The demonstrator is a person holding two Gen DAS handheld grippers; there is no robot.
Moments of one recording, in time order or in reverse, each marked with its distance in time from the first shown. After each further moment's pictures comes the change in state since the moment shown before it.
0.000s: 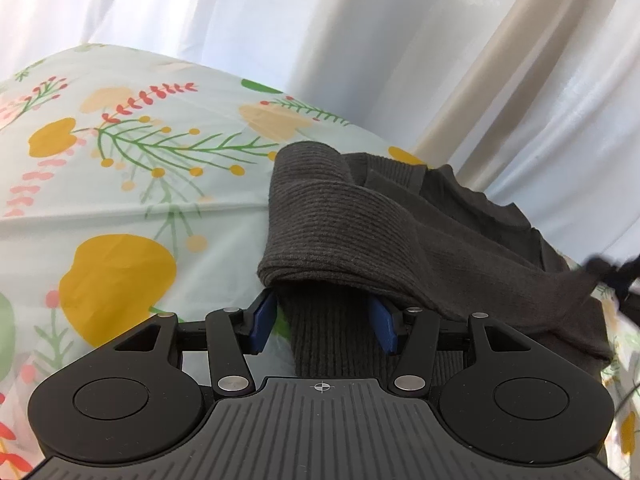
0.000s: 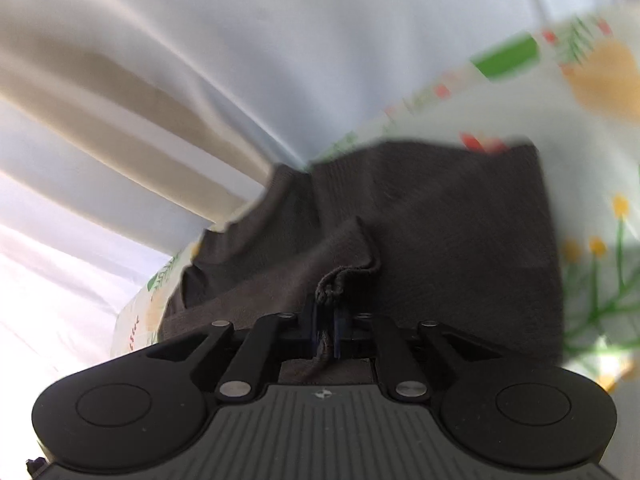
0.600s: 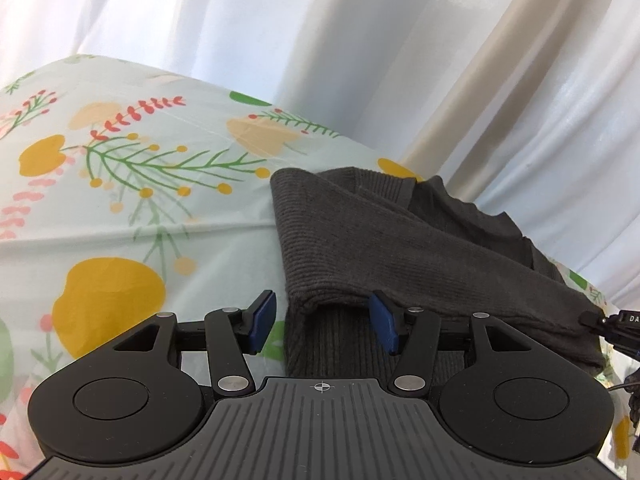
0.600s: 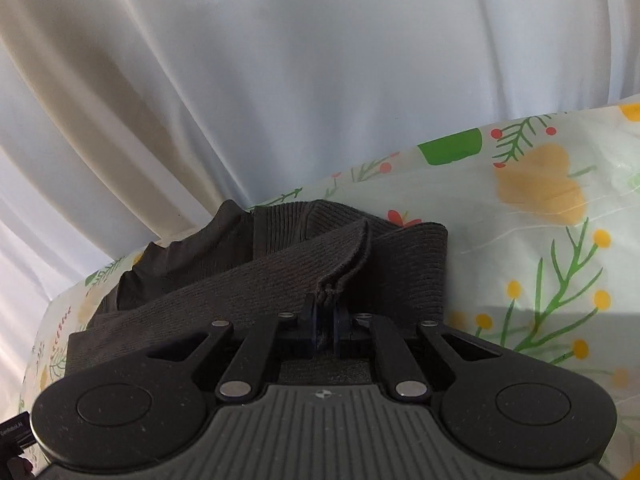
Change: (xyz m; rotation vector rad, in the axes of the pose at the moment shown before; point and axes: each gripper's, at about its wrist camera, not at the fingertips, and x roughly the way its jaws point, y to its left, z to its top) left arm 0.006 0.001 0.007 0.012 -0.017 -0.019; right arm -0.020 -0.024 -0.009 -0.211 -0.132 -0.217
